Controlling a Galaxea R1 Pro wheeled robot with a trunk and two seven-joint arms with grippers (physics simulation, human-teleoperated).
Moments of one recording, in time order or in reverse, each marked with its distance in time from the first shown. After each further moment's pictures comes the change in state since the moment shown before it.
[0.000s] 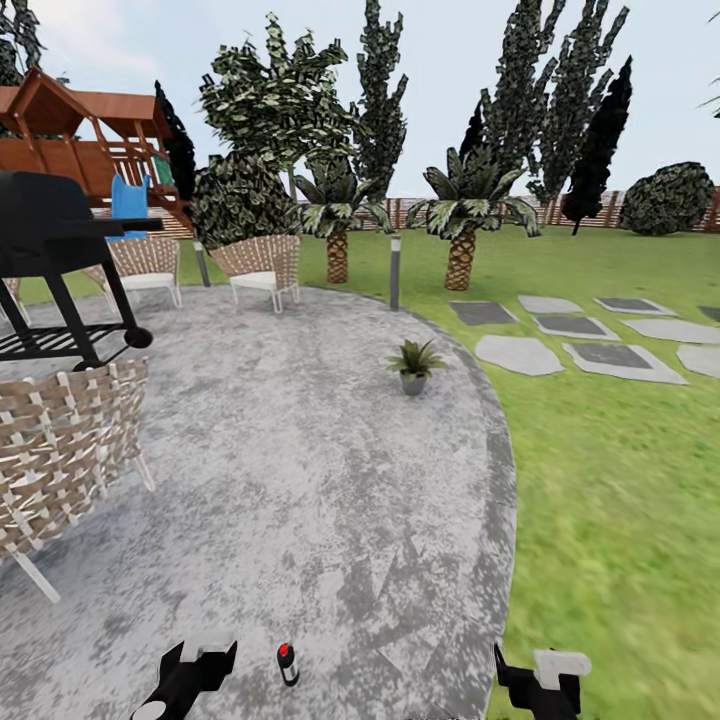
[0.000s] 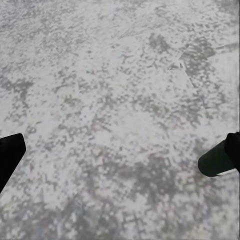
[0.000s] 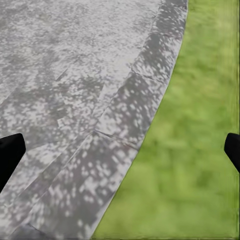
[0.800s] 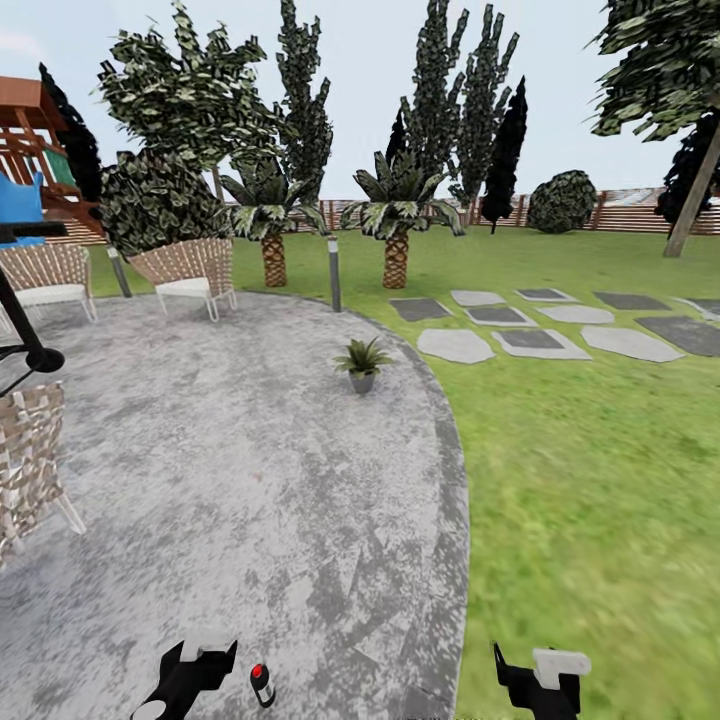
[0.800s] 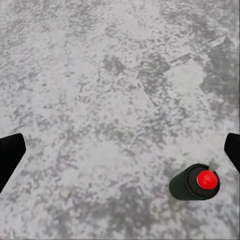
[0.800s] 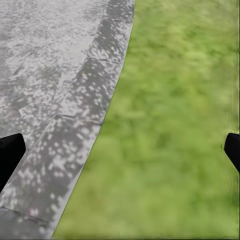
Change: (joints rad) left arm 0.000 0.000 0.000 -0.003 0.000 0.000 0.000; right arm 0.000 0.000 0.000 -0.002 0.000 0.000 0.000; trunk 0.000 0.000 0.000
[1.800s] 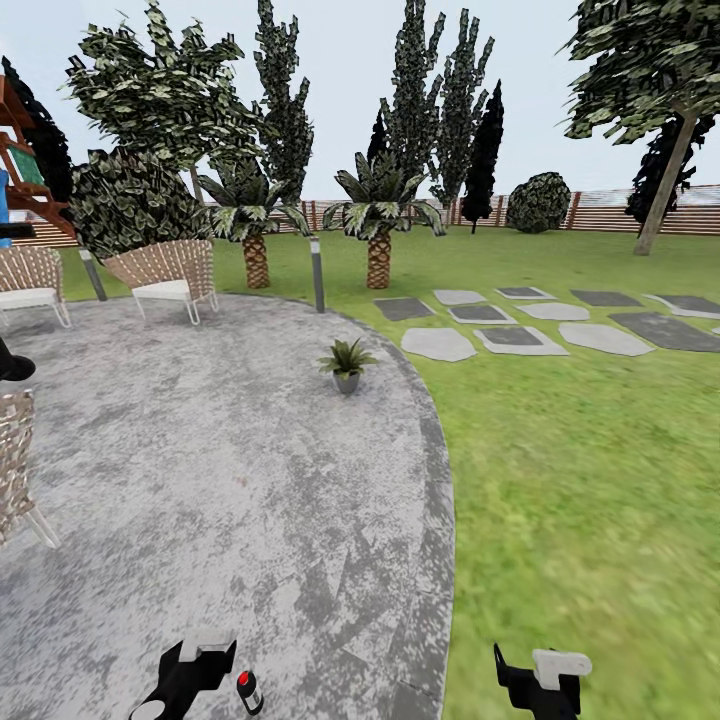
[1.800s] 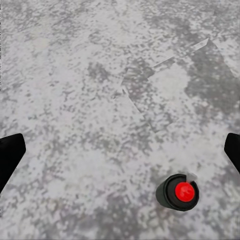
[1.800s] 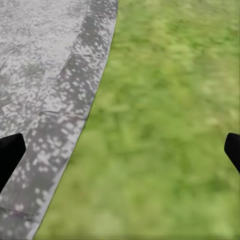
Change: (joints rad) left arm 0.000 0.003 0.000 0.000 0.000 0.000 0.000; right arm 0.000 0.000 0.000 0.003 -0.001 0.000 0.000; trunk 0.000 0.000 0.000
